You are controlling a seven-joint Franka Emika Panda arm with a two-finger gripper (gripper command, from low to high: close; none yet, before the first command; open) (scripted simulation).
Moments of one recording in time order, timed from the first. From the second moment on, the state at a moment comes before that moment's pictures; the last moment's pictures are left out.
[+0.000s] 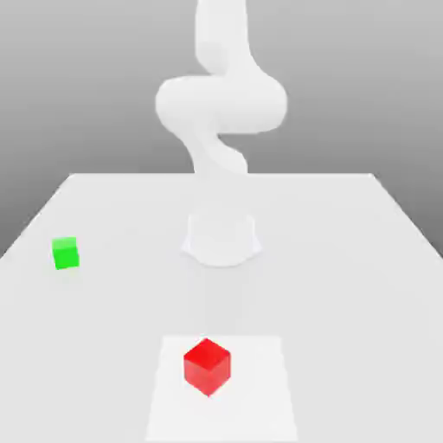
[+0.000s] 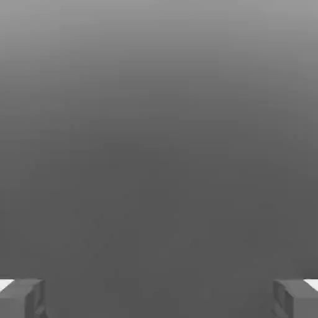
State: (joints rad) arm 0.00 -0.71 -0.01 -2.35 0.03 2.35 0.84
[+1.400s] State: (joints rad) arm -0.16 0.02 -0.01 -2.75 -0.02 2.77 1.45
